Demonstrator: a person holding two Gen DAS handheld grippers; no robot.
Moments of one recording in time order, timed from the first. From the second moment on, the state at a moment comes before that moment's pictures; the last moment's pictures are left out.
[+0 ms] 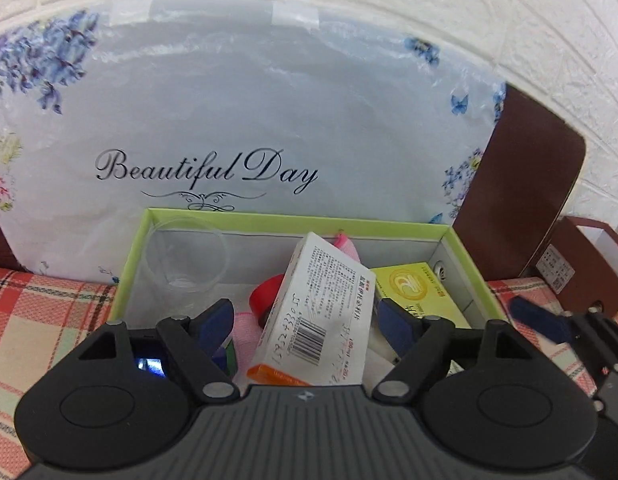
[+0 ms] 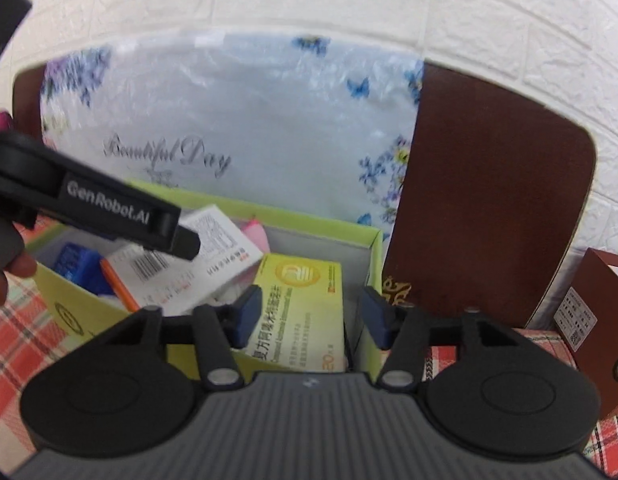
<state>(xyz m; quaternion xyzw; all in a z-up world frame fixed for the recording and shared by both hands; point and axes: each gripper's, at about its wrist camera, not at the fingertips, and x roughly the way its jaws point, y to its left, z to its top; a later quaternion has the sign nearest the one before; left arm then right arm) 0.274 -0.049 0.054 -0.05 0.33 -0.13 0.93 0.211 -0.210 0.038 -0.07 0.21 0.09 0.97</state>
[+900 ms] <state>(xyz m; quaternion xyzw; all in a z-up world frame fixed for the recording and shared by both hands) 0.079 -0.003 0.012 -0.07 0.35 -0.10 0.93 0.017 -0.260 -0.007 0.06 0.28 0.06 0.96</state>
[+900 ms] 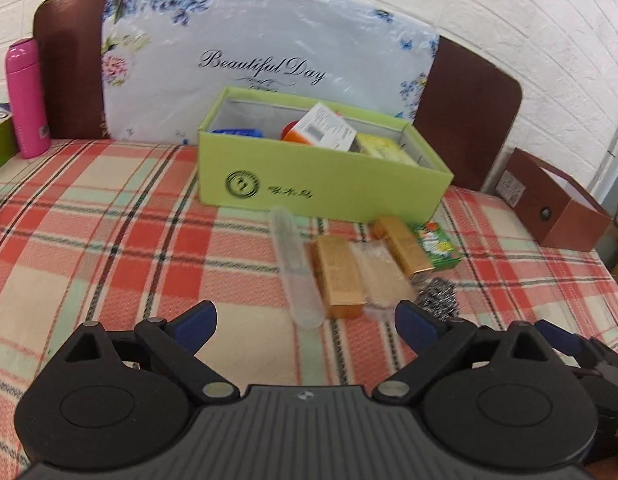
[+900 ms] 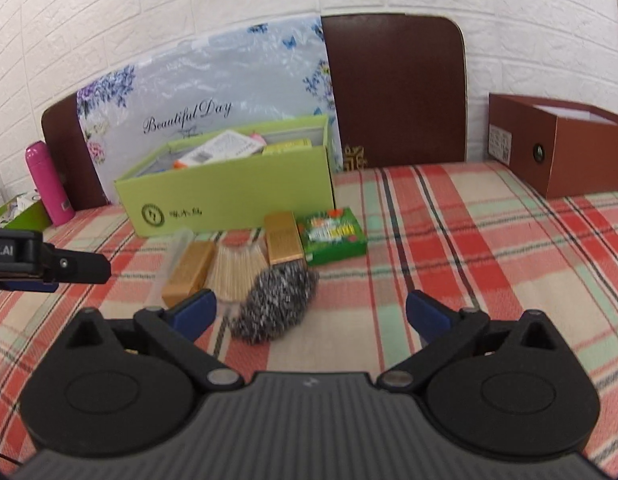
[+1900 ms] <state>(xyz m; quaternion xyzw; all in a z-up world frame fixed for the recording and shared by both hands) 0.081 0.018 -0.012 -0.10 0.39 -0.06 0.91 0.063 -0.225 -0.035 0.03 0.32 0.11 0.94</state>
